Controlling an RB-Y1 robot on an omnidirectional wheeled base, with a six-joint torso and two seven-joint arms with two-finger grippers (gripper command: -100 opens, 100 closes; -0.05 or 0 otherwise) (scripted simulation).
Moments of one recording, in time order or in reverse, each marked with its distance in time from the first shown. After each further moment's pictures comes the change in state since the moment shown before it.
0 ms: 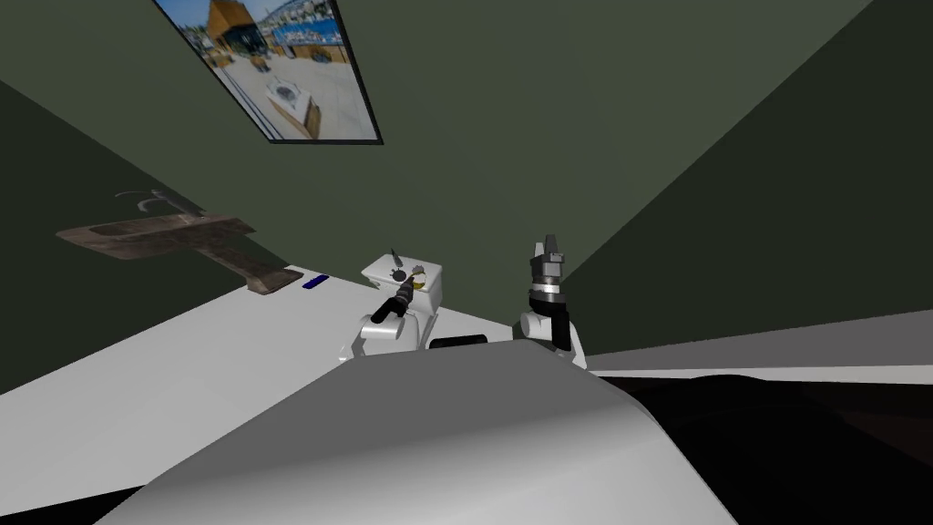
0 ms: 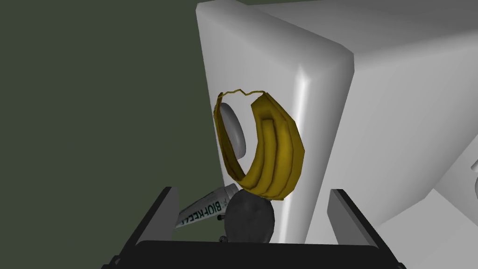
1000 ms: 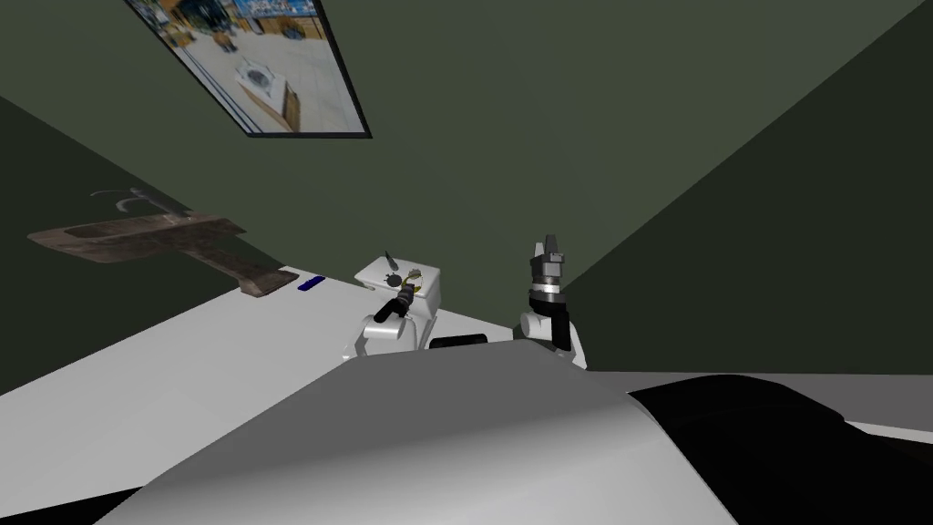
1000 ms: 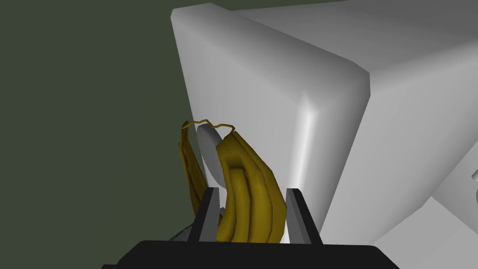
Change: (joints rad) left arm -0.013 0.000 0.001 0.058 0.003 0.001 -0.011; right arm 0.000 0.000 0.000 0.000 0.000 0.000 0.000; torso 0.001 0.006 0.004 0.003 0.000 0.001
